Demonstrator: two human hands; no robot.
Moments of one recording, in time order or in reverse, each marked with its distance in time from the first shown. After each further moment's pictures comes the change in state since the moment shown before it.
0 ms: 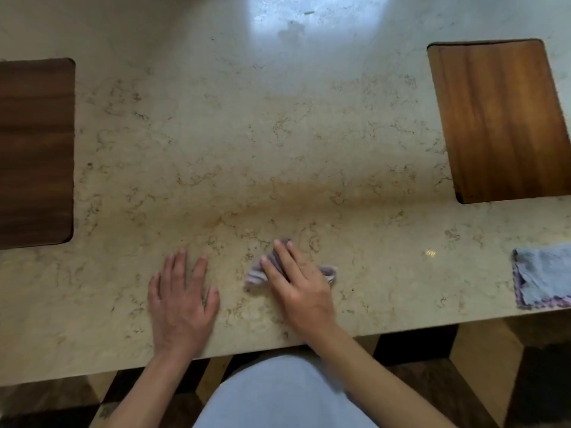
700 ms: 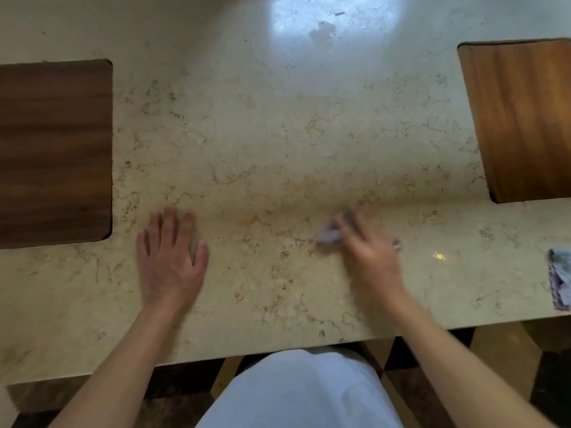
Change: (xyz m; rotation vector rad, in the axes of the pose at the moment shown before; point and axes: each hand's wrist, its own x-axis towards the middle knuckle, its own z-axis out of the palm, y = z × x) left_hand 0.075 -0.078 -0.015 0.027 0.035 -0.049; right_hand 0.038 0.047 -0.037 -0.048 -0.014 0.204
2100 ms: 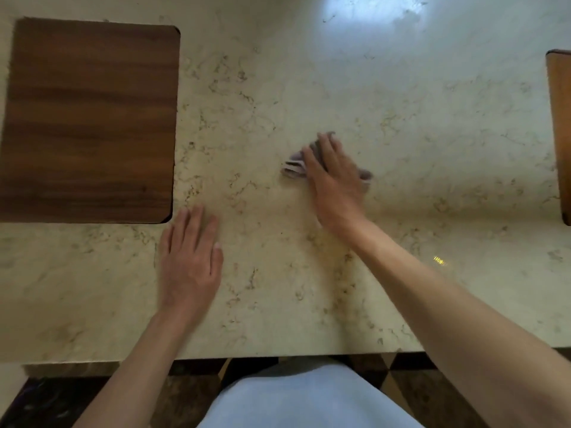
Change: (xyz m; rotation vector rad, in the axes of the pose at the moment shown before) left_hand -0.013 -0.071 -0.013 -0.176 0.035 0.077; right_hand 0.152 -0.142 0.064 -0.026 -0.081 -0.084
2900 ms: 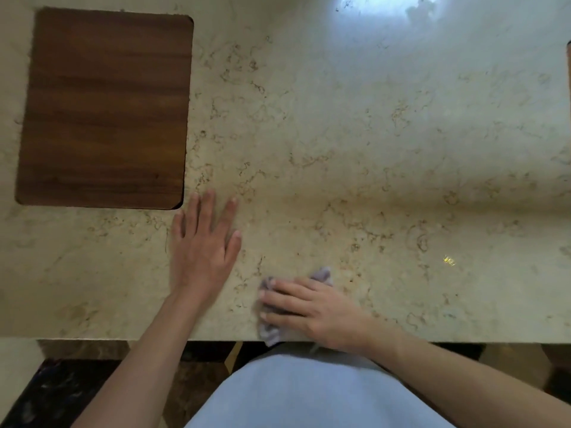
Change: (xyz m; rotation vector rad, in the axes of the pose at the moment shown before) left_hand 0.003 -0.002 0.008 0.168 -0.109 -0.003; right_hand -0.172 -0.031 0.022 0.158 -0.333 -0.862
